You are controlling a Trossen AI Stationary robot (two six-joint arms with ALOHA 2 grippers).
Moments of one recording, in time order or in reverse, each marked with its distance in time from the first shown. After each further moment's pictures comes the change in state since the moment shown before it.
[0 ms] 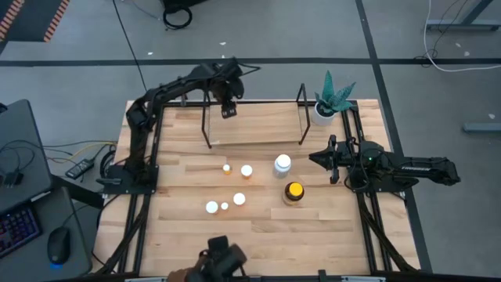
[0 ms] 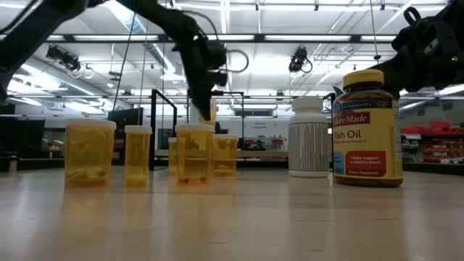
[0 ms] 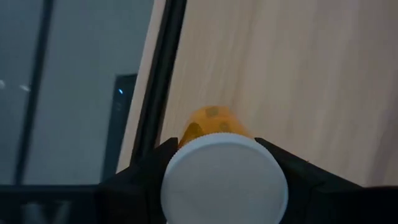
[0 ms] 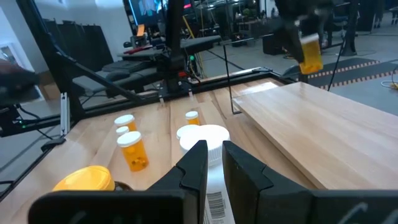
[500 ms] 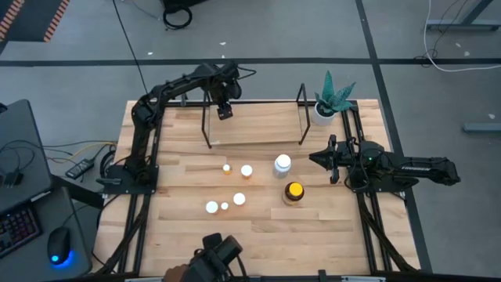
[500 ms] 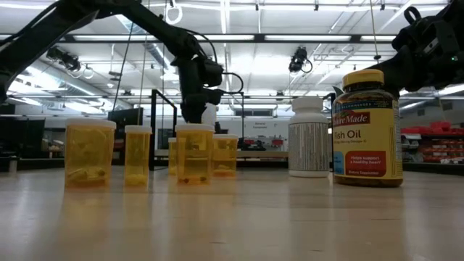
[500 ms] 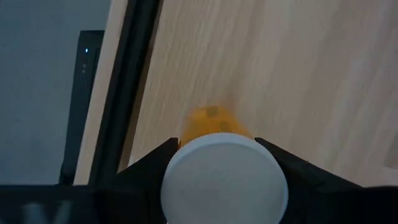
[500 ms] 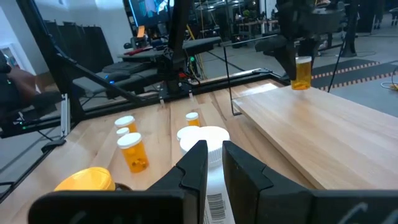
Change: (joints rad) left arm 0.047 0.077 0.001 -0.083 0.035 -0.009; right arm 0.000 0.000 0.000 0.002 0.000 0.000
